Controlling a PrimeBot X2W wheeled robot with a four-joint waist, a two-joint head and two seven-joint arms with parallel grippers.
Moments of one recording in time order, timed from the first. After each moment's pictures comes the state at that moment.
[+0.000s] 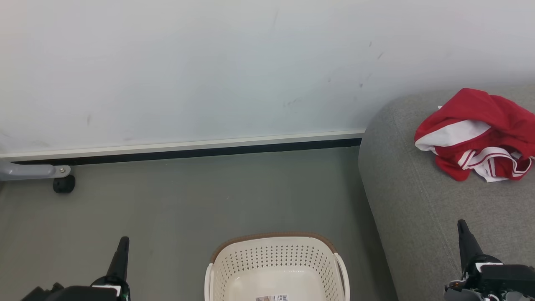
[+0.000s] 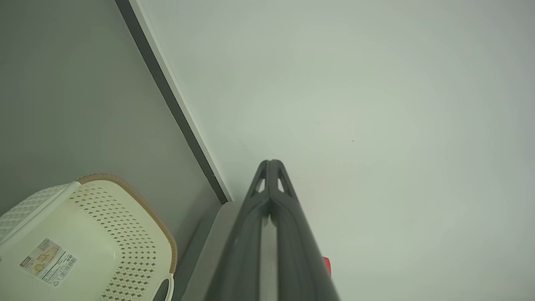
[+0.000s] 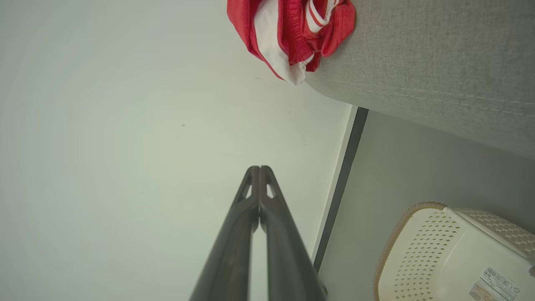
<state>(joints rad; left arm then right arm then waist) -0.04 0.06 0.07 0.28 -1.48 -0.10 0.08 -0.11 -0.07 -0.08 0.29 1.49 0.10 0.08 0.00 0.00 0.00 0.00</state>
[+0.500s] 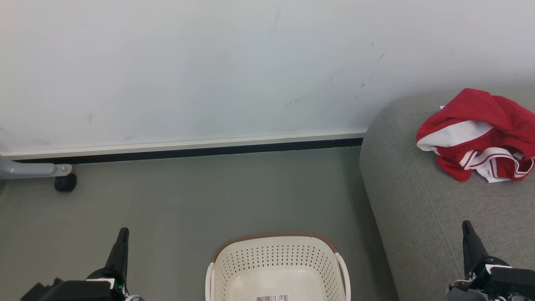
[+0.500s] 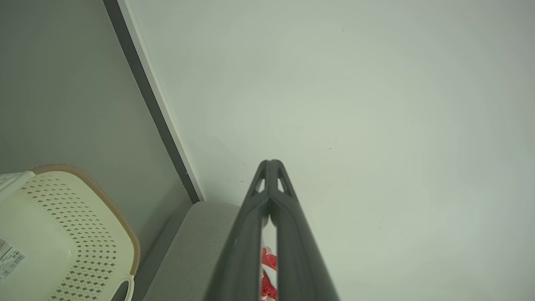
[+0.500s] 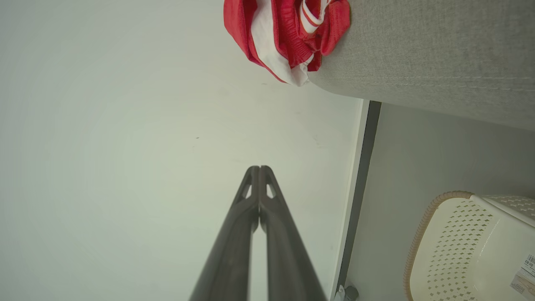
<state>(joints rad) -0.08 0.04 0.09 0.29 -1.60 -0.12 0.11 -0.11 -0.04 -0.13 0.30 1.60 0.12 0.11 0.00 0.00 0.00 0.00</state>
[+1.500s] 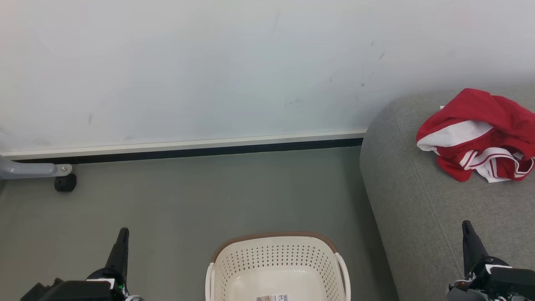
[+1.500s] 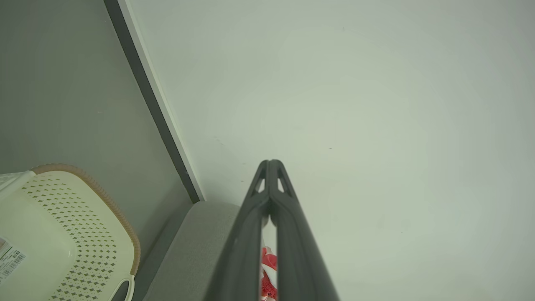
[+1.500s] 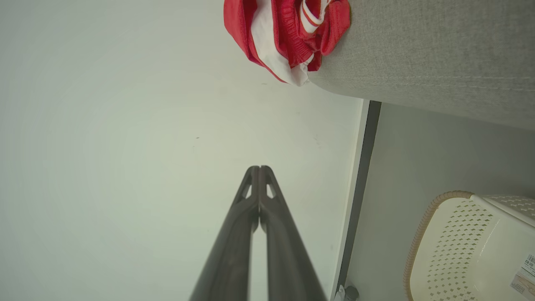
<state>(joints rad) -0.08 0.04 0.09 0.30 -1.60 -0.12 0.11 -0.11 -0.04 -0.13 0.30 1.60 0.12 0.11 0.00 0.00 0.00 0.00</state>
